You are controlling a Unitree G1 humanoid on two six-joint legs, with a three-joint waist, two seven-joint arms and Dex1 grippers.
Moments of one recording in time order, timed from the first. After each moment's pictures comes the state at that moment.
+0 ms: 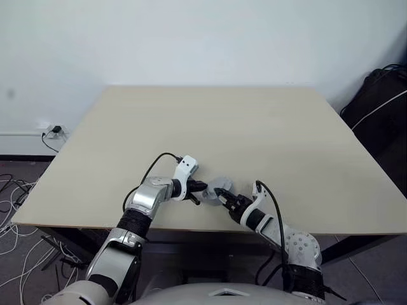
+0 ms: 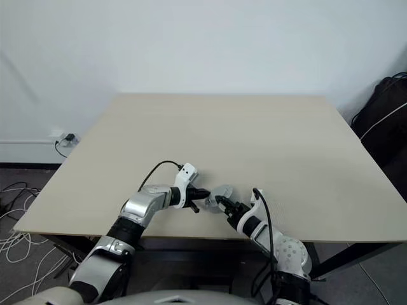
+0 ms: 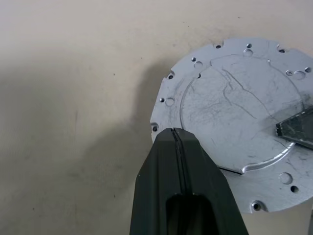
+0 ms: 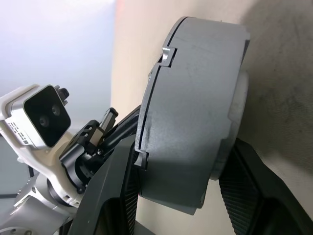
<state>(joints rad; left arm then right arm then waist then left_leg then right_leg) -0.43 0.09 -0.22 0.43 -0.08 0.61 -0.78 0.02 0.08 -0.32 -0.02 0.95 1.03 0.16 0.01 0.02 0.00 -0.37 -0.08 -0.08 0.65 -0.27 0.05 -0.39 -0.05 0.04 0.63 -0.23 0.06</state>
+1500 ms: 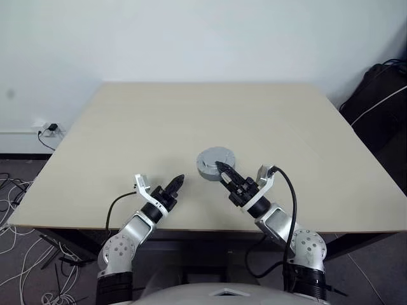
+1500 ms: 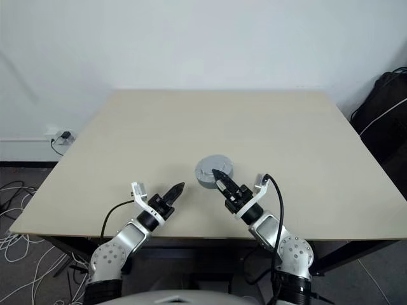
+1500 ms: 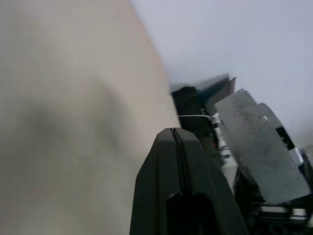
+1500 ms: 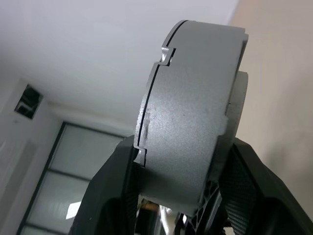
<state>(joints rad) 0.10 -0.07 0.19 -0.08 -1.05 0.75 -0.33 0.02 0.04 -0.25 -0.13 1.34 0.99 0.26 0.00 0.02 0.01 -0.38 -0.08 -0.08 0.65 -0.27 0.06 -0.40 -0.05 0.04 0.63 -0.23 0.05</state>
